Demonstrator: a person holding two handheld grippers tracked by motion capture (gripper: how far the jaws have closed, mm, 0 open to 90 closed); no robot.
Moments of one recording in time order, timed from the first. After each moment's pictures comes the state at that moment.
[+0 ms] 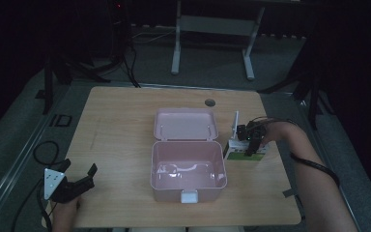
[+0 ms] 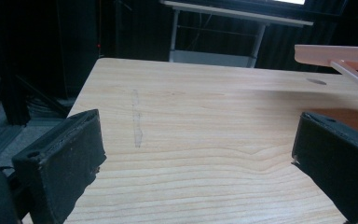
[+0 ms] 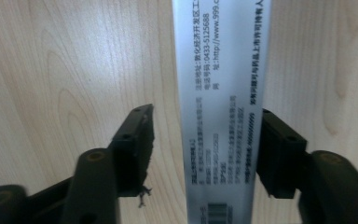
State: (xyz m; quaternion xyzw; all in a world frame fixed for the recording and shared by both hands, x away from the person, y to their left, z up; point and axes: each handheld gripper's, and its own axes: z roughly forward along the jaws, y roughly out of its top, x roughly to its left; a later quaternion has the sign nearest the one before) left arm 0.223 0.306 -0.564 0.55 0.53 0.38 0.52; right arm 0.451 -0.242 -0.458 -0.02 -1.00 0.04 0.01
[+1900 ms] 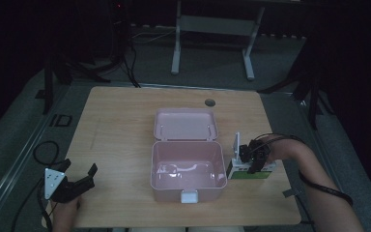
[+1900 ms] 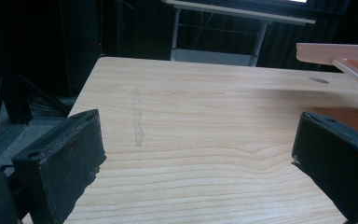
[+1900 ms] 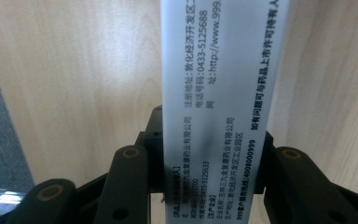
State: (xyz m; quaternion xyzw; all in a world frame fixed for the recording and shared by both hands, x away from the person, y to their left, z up) left arm 0.223 0.305 -0.564 0.56 0.53 0.38 0.51; right arm 0.381 -0.240 -0.460 0.03 -1.00 0.05 0.02
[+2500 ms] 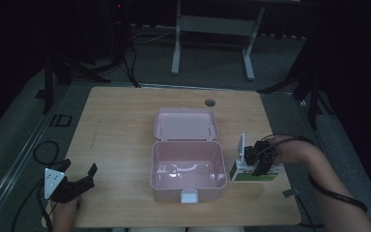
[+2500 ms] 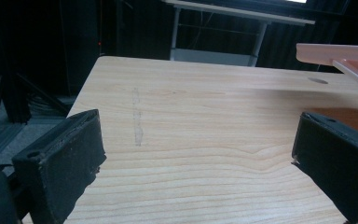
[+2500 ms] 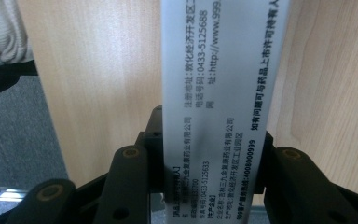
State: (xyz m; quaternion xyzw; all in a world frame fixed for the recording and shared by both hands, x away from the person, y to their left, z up) left arm 0.223 0.306 -0.564 0.55 0.53 0.38 0.51; right arm 0.358 -0.243 -0.430 0.03 -1.00 0.06 0.00
